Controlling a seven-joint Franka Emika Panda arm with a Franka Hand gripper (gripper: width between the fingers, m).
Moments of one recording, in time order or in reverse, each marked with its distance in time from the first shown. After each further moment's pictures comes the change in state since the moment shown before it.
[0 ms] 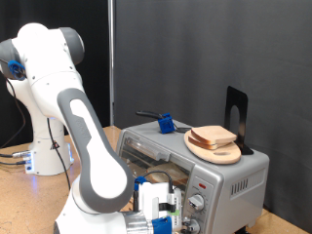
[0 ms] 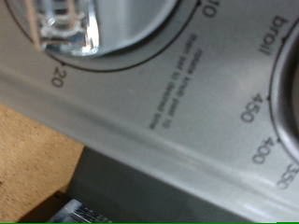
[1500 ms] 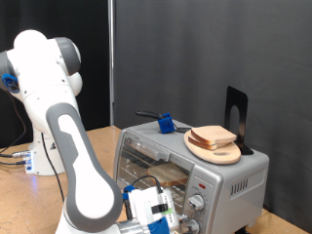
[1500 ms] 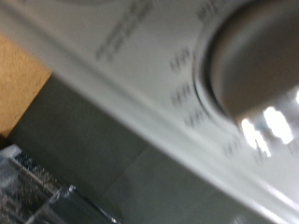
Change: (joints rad) arm -0.046 0.078 0.018 0.097 0.017 -0.139 -0.216
